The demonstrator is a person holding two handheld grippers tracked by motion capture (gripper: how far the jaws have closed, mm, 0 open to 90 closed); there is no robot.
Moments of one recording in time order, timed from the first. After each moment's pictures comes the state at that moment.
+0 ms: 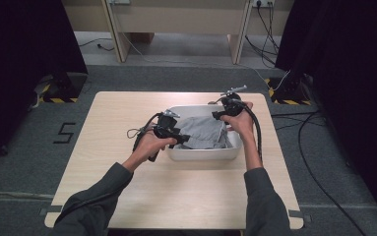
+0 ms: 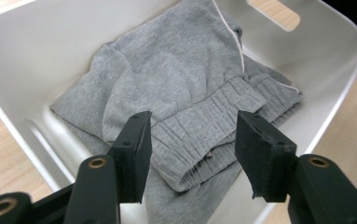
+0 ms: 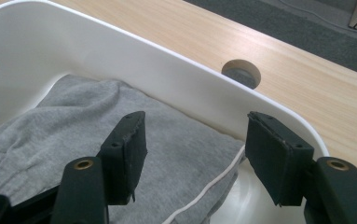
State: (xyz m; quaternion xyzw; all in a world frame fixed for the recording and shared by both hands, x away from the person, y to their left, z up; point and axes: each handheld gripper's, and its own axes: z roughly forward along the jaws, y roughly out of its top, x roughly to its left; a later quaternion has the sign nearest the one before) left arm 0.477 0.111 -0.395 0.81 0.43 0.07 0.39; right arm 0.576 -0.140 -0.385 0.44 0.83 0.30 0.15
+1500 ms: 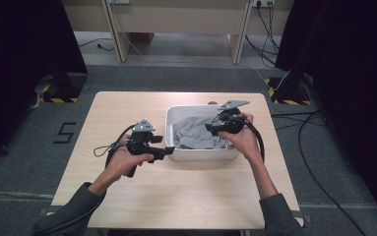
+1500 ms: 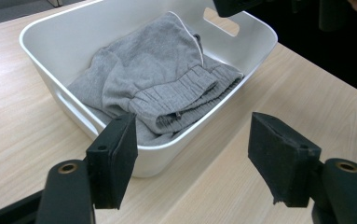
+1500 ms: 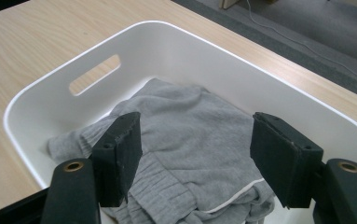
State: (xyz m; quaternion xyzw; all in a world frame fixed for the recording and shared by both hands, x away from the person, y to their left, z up) left arm 0.405 0.169 -0.373 0.79 0.40 0.08 0.45; right arm 0.497 -0.131 -0.360 0.35 0.84 0.37 0.16
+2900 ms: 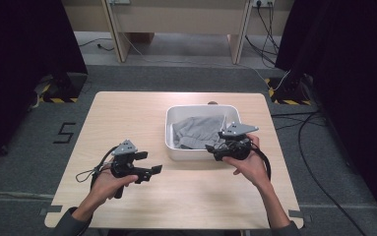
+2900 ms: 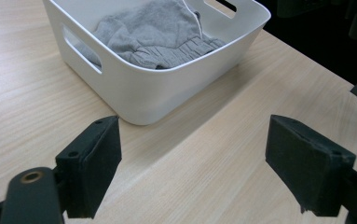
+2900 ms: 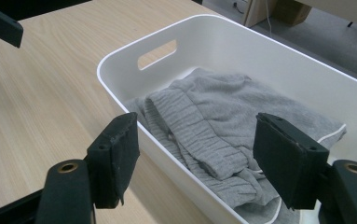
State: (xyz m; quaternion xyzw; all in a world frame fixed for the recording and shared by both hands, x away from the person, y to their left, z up) left arm 0.353 0.203 -0.403 0.77 0.42 0.07 0.48; right arm 0.425 -0.145 -0.369 0.30 0.84 0.42 0.16
